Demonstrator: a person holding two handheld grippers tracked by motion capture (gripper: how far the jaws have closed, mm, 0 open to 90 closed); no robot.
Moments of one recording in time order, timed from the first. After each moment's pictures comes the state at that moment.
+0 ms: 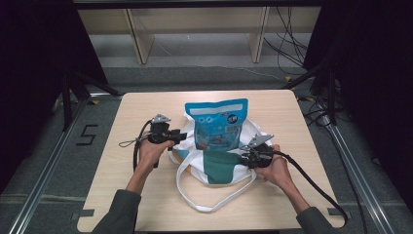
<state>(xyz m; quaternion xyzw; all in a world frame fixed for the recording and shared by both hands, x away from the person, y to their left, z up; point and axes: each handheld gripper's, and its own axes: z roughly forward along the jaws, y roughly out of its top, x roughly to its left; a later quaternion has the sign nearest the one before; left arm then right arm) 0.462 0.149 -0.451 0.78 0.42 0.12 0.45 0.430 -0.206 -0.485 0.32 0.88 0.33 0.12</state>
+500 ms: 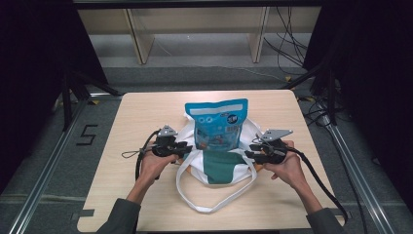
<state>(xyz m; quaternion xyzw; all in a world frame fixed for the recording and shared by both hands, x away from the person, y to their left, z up) 0.434 0.133 -0.459 0.80 0.38 0.11 0.44 0.418 -0.229 -0.444 0.32 0.85 0.39 0.15</state>
